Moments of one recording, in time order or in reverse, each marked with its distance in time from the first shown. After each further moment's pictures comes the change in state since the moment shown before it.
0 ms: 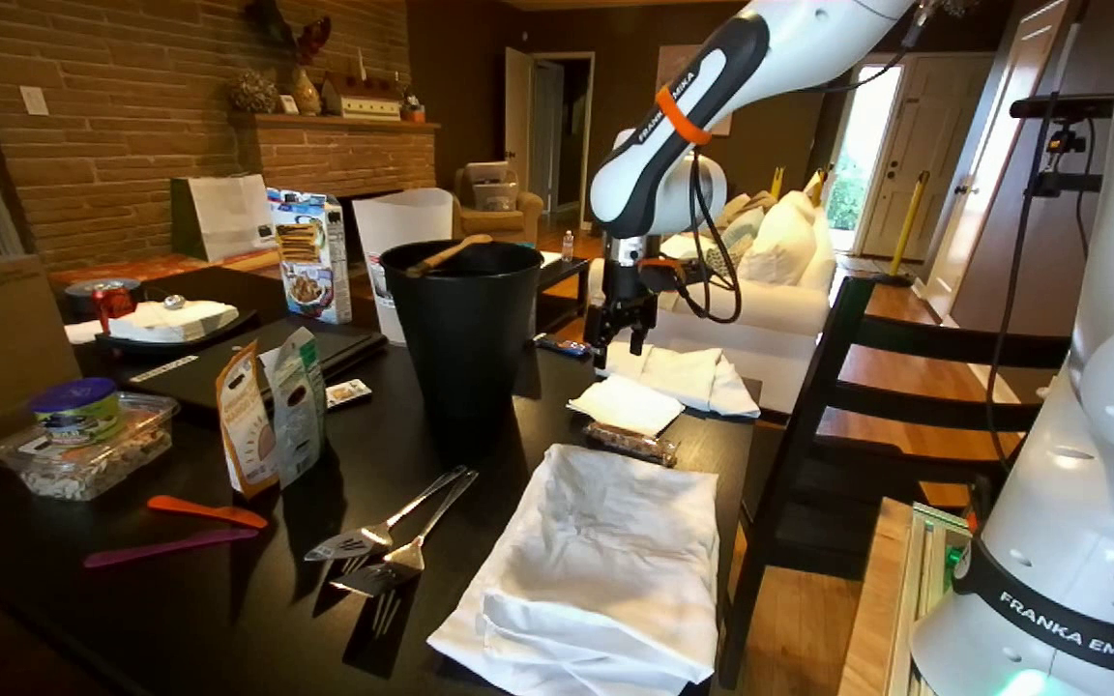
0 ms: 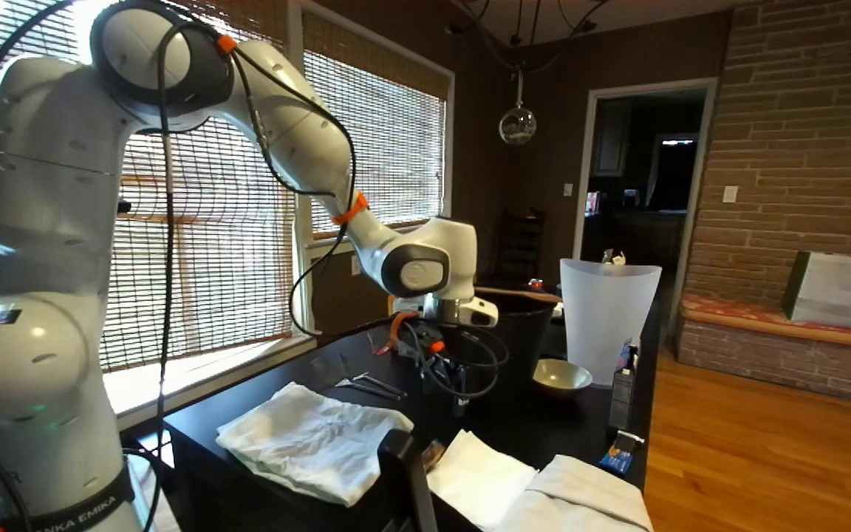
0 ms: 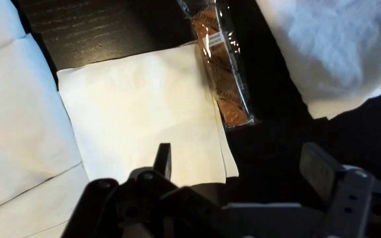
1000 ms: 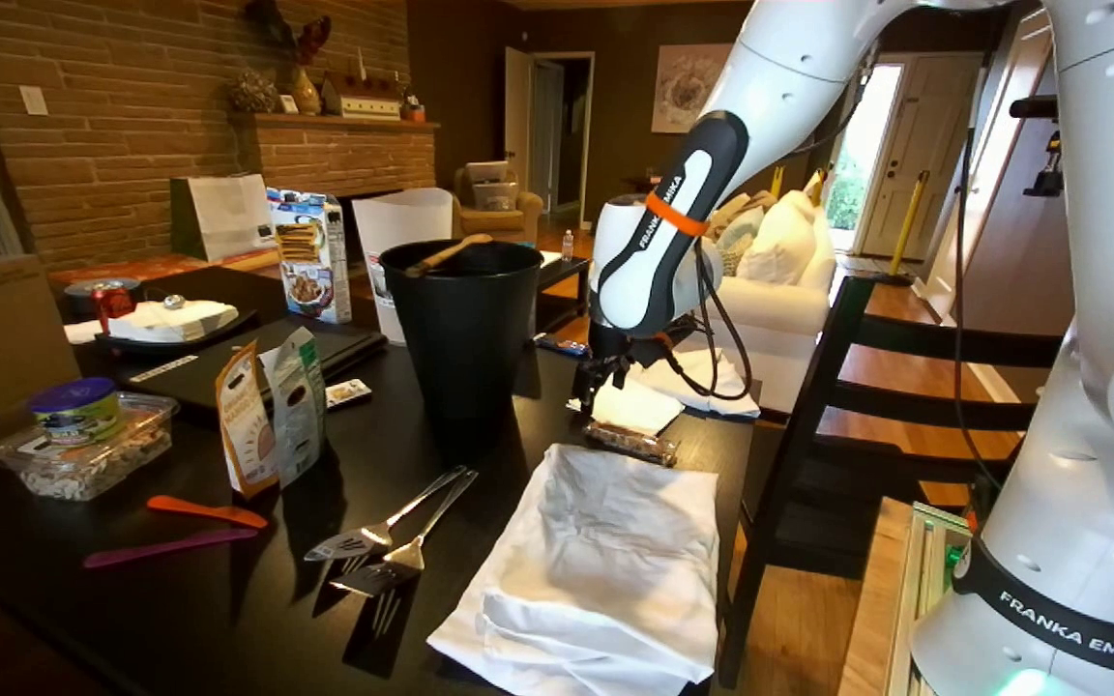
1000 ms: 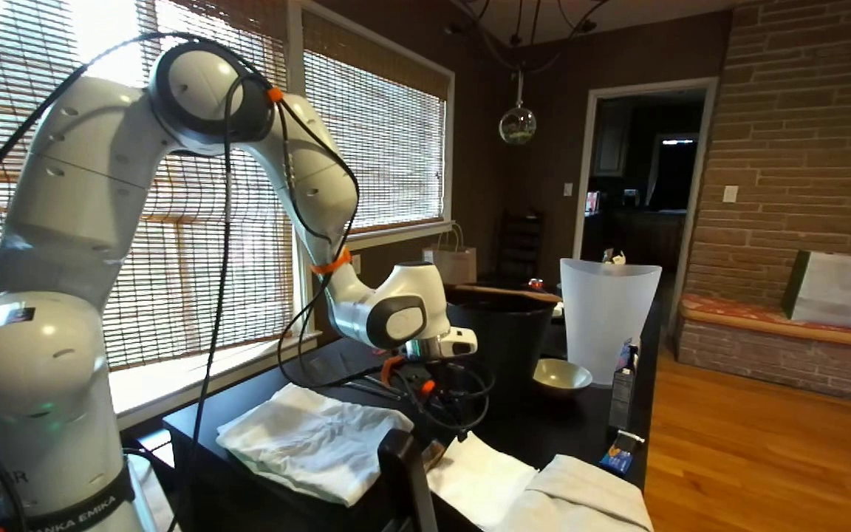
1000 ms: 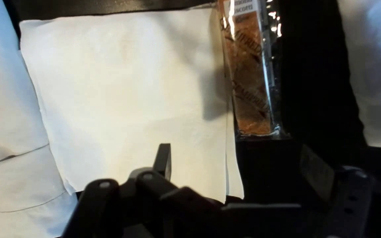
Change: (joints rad) arm 0.108 0.157 -0.062 -0.096 -0.216 0.422 0.135
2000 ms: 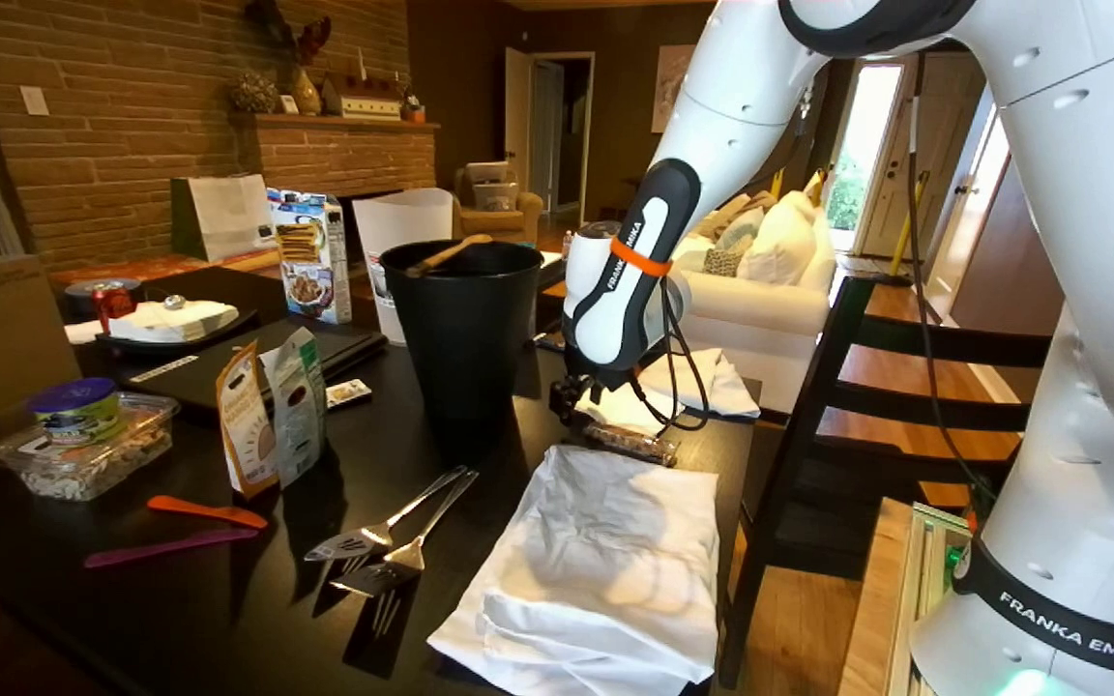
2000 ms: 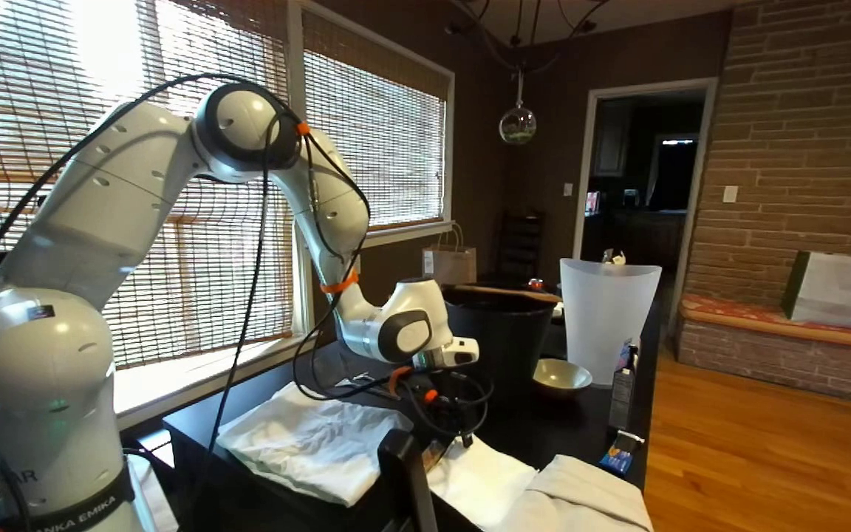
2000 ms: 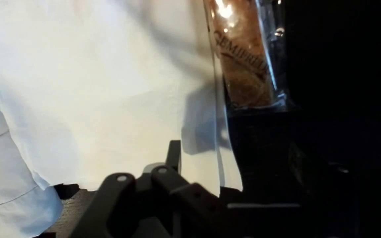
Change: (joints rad) arm 0.141 0.162 -0.097 0.113 0.000 0.073 0.145
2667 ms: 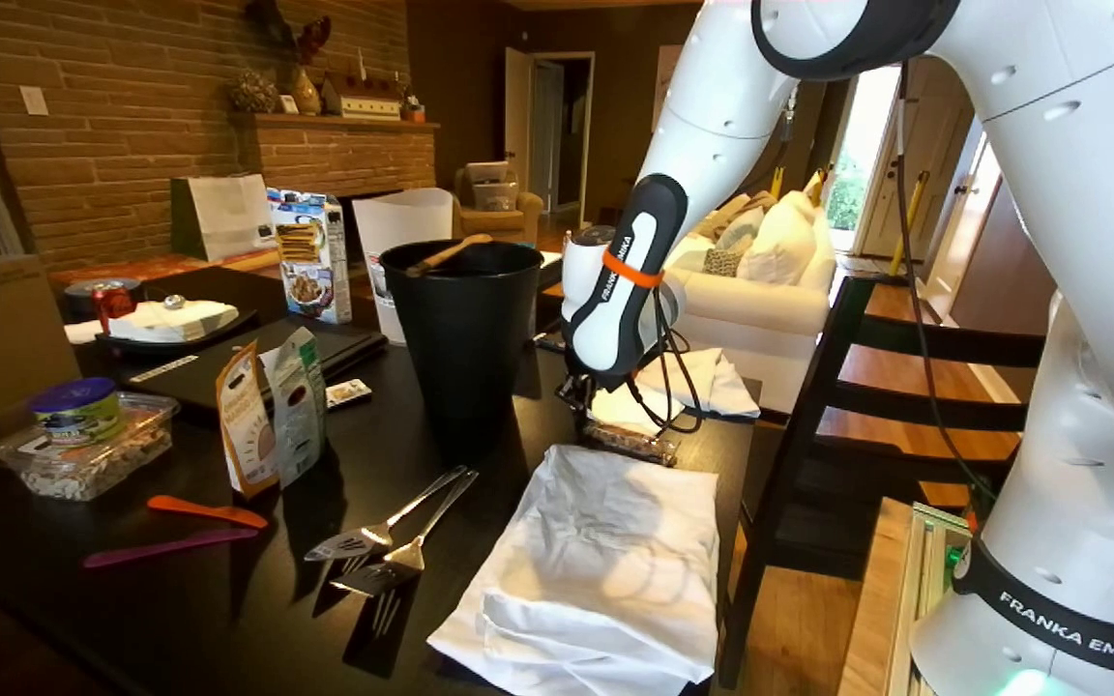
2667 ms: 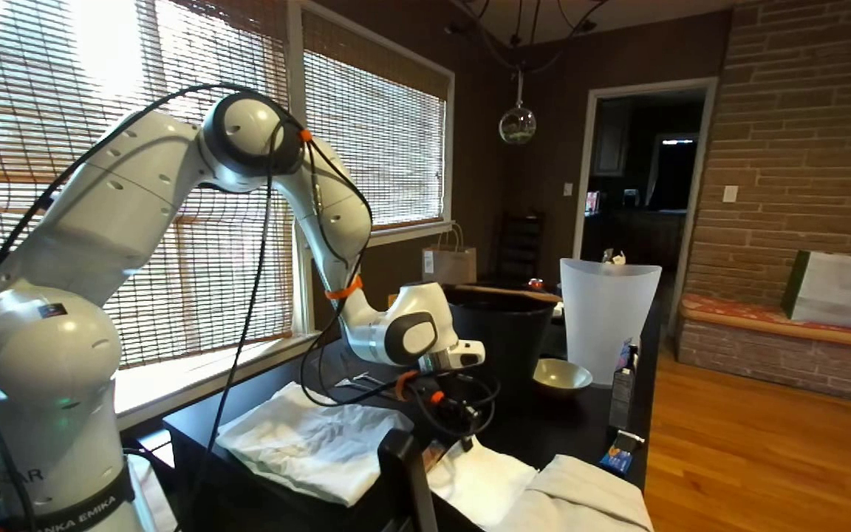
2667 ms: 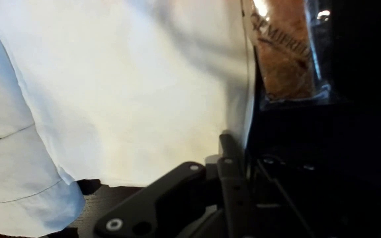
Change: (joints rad) arm 0.085 0.055 -0.101 0.040 0.000 -0.001 0.030
